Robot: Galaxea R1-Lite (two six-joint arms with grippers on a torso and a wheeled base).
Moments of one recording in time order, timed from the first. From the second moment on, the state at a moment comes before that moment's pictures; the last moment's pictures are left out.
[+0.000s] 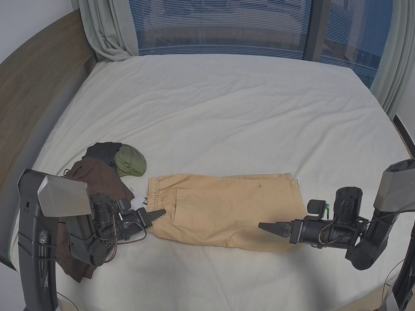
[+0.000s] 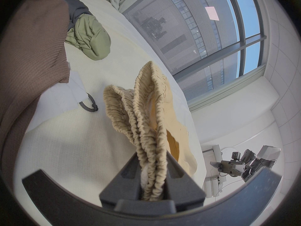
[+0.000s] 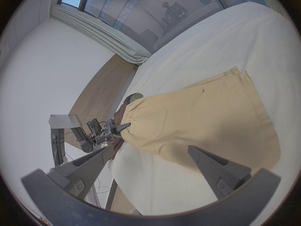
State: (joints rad) left arm -0.18 2.49 -0.61 -1.55 -0.55 -0.70; right arm 0.39 2.12 -0.32 -1.40 0.48 0.51
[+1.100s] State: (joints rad) left arm -0.01 2.26 -0.37 -1.55 -0.65 -0.59; right arm 0.39 2.14 -0.32 -1.41 0.48 0.51
